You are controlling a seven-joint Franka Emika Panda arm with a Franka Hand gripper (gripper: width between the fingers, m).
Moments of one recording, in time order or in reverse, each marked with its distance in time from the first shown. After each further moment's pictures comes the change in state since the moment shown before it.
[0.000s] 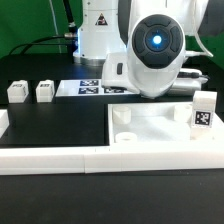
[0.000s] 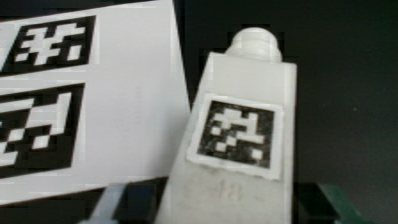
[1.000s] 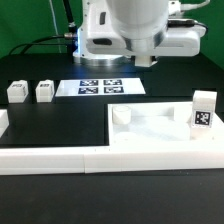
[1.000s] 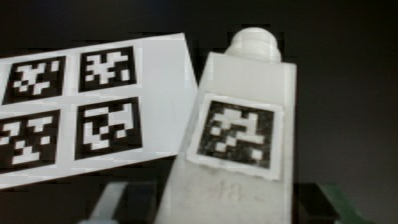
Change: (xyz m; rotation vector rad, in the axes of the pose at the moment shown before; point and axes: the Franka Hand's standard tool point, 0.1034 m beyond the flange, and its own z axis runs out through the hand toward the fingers) arm -0.045 0.019 -0.080 0.072 0.089 -0.006
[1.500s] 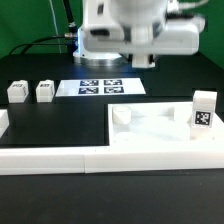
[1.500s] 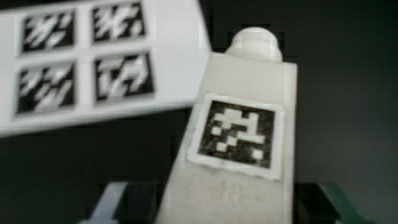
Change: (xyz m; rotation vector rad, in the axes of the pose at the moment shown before) arm 0.009 0.005 -0.078 -0.065 0.291 -0.063
